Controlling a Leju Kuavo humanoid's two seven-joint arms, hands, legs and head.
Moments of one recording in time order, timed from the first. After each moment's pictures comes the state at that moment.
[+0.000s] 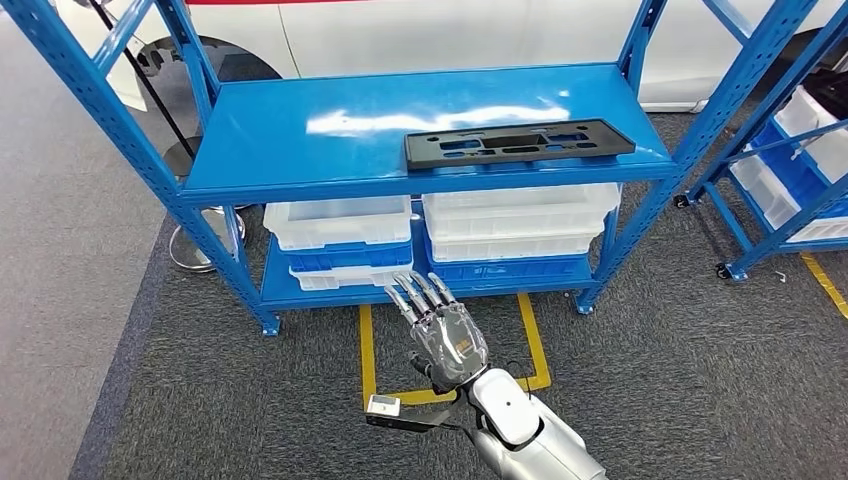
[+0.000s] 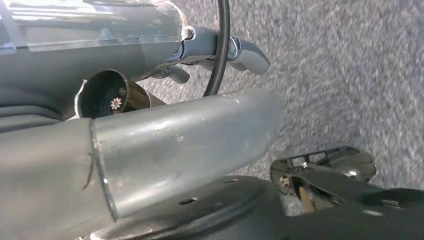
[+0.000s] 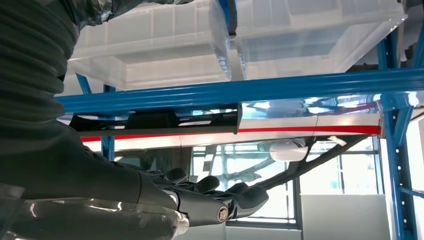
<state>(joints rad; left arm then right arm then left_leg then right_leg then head) -0.05 -0.16 0.27 -0.20 -0.62 0.17 0.06 -0.34 0.02 0.70 -1.05 1.30 -0.57 0.03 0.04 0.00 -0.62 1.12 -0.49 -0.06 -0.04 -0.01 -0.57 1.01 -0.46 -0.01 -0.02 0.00</state>
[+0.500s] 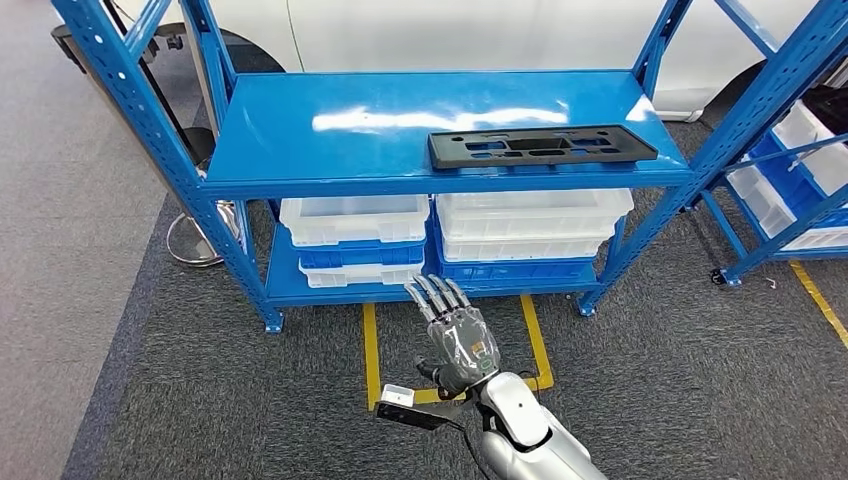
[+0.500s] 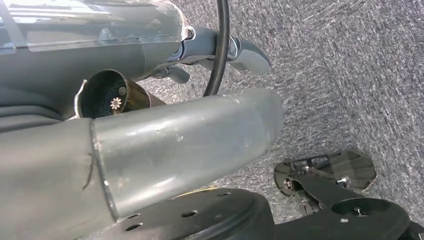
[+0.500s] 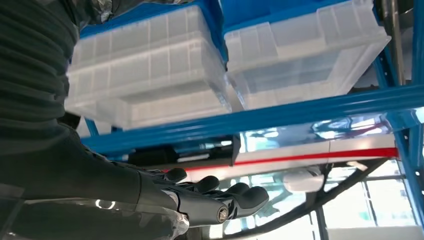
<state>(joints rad) -0.05 -0.16 0.28 -0.20 -0.63 0.17 0.04 -0.30 0.02 0.64 -1.05 1.10 -0.55 -0.04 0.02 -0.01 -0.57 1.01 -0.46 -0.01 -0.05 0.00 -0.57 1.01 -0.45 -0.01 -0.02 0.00</state>
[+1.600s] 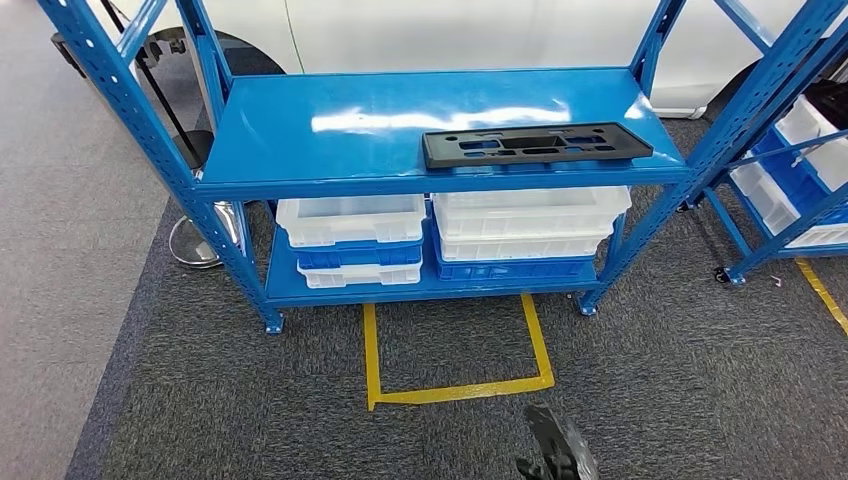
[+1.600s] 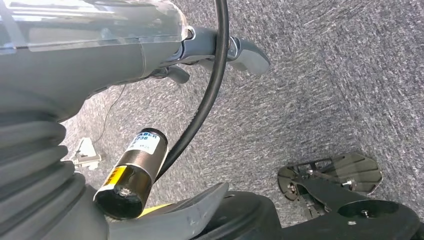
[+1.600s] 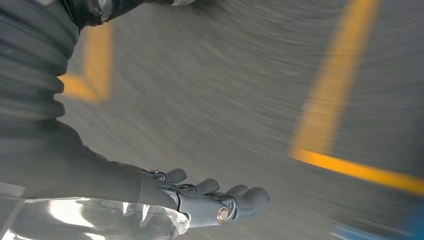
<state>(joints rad) -0.04 -0.16 0.32 -0.20 -0.71 0.18 0.05 -0.15 0.06 -0.06 -0.36 0.36 -0.41 -0.07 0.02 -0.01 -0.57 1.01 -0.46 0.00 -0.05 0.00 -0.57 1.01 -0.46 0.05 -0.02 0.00</state>
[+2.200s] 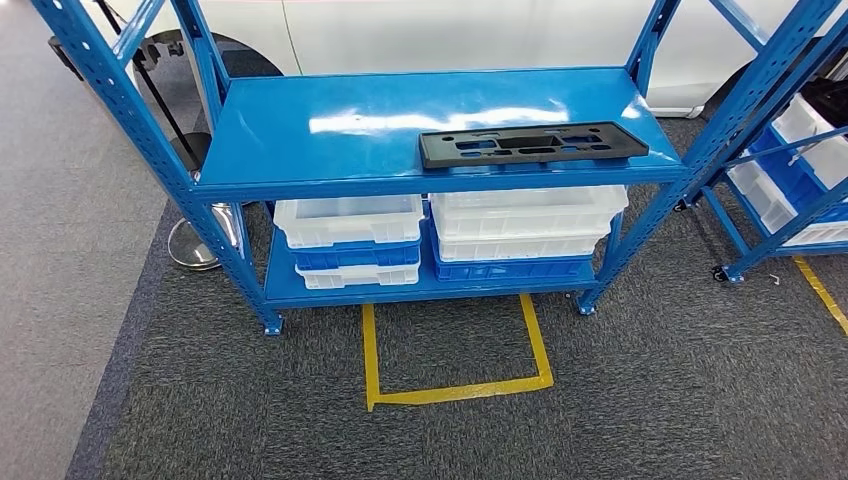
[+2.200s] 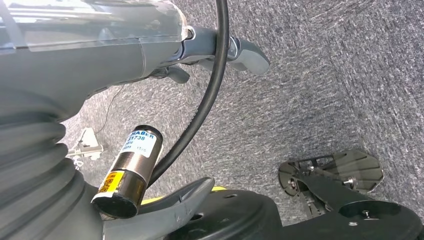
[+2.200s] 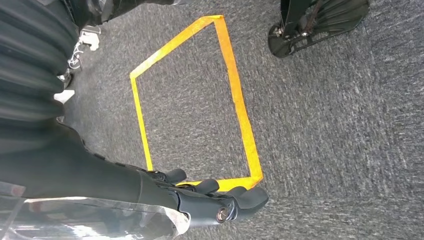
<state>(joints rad) -0.04 -0.16 0.36 -0.20 -0.70 0.17 0.05 -0.04 0.05 -0.38 -0.21 0.23 -0.35 0.16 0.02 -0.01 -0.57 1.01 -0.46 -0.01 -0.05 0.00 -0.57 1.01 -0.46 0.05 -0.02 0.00</state>
